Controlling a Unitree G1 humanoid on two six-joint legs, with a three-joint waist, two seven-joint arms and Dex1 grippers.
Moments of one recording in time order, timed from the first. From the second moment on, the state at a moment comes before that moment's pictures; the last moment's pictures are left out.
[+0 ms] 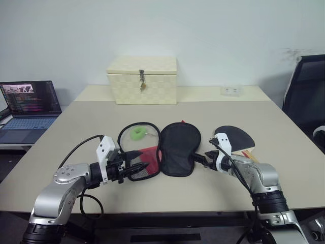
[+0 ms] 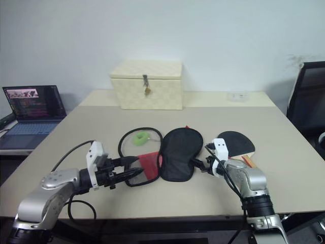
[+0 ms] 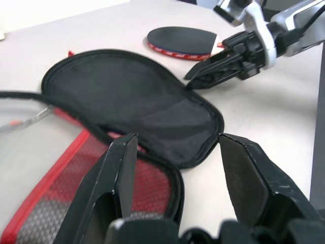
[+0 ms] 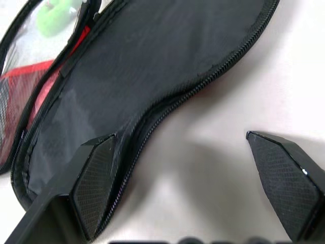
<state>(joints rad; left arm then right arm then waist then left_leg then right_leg) -0.26 0.68 0.16 -0.20 -0.51 0.50 -0.99 -0.62 -0.25 -0.03 0.13 0.43 0.94 0.37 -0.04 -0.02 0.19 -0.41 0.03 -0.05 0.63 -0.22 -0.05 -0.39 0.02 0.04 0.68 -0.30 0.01</state>
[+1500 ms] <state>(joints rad) -0.36 0.78 0.14 -0.11 -0.58 0.51 -1.10 -0.75 -0.01 -0.33 0.21 0.49 0.98 -0.01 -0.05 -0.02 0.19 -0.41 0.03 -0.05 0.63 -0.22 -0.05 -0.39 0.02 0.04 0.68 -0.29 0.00</state>
